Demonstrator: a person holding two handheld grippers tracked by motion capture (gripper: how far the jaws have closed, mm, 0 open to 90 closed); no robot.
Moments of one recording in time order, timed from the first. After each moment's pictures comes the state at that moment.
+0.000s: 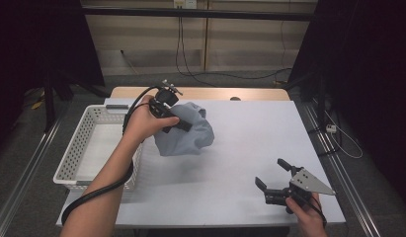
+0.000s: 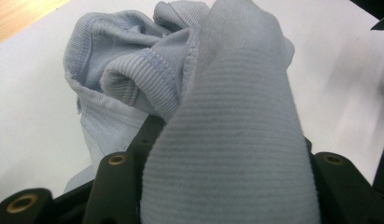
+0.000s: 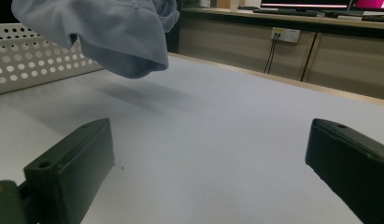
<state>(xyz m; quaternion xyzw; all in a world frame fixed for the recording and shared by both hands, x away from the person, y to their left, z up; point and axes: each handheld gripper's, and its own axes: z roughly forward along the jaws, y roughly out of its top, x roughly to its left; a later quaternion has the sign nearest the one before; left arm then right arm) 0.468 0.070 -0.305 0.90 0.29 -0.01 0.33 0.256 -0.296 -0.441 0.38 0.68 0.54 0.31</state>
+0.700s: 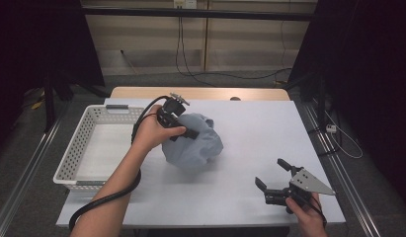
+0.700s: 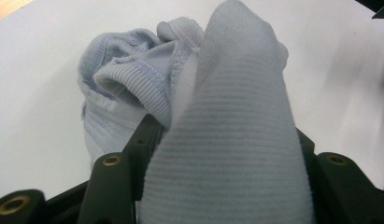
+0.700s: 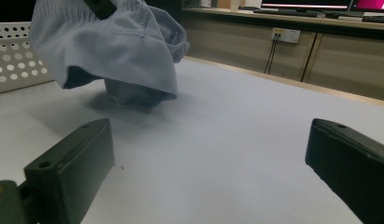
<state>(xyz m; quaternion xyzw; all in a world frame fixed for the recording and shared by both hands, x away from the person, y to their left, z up) 0.461 0.055 -0.332 0.90 0.27 -0.01 0.34 0.256 -0.296 -0.441 0.38 0.68 0.54 0.32</state>
